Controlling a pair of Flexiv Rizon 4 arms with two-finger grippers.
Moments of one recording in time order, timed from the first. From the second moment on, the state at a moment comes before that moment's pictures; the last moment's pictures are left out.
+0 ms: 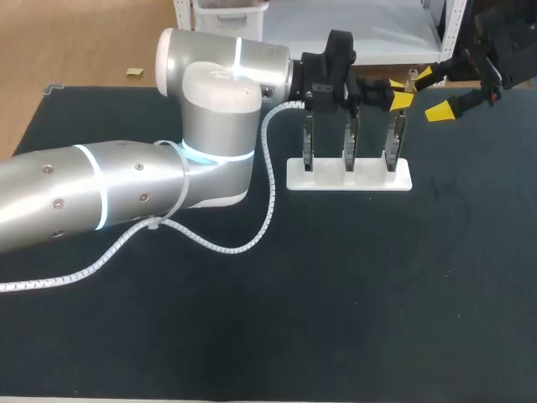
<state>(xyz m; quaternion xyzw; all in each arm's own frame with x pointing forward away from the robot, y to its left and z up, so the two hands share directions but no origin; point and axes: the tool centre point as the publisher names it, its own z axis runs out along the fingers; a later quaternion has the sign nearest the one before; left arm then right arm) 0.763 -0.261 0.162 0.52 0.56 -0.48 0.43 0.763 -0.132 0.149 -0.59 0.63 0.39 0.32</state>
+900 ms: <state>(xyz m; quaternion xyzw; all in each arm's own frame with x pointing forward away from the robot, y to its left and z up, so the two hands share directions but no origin) 0.763 -0.261 0.161 0.52 0.56 -0.48 0.43 0.768 -0.118 0.198 -0.58 0.63 0.39 0.34</state>
